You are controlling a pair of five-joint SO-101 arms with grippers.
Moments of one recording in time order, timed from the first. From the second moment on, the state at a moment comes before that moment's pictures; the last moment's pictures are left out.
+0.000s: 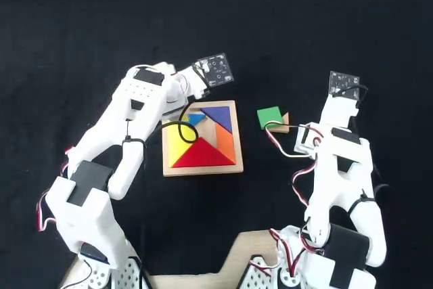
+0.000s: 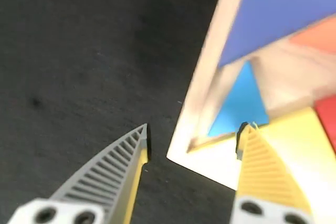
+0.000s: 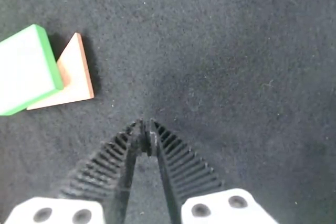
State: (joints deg) left arm 11.7 14.9 10.3 47.3 -56.7; right arm 18.9 -16.0 54.9 37.6 4.4
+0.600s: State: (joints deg) left arm 16.9 15.2 15.4 39.1 -52.2; right arm 18.9 -16.0 54.9 37.6 4.4
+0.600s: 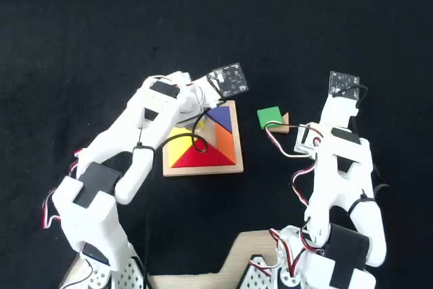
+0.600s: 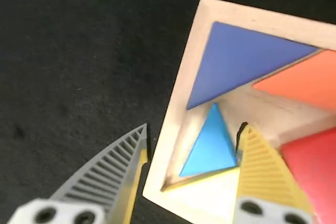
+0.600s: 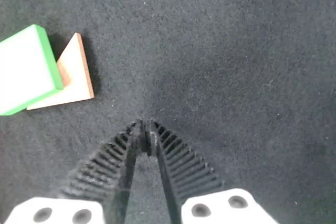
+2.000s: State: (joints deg) left arm 11.8 -21.1 6.9 75.5 -38.4; right arm 18.9 -16.0 54.9 37.6 4.4
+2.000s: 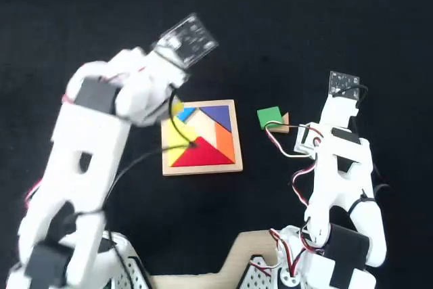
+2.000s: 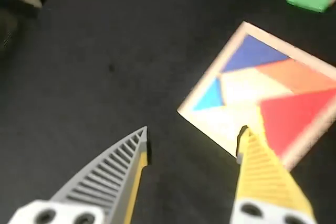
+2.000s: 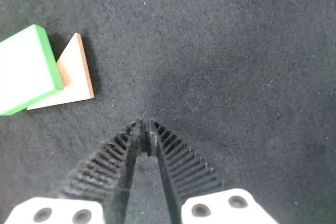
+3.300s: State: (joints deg) left arm -24.4 -51.0 77.8 45.3 -13.4; right arm -3.9 -2.1 30.7 50.6 17.1
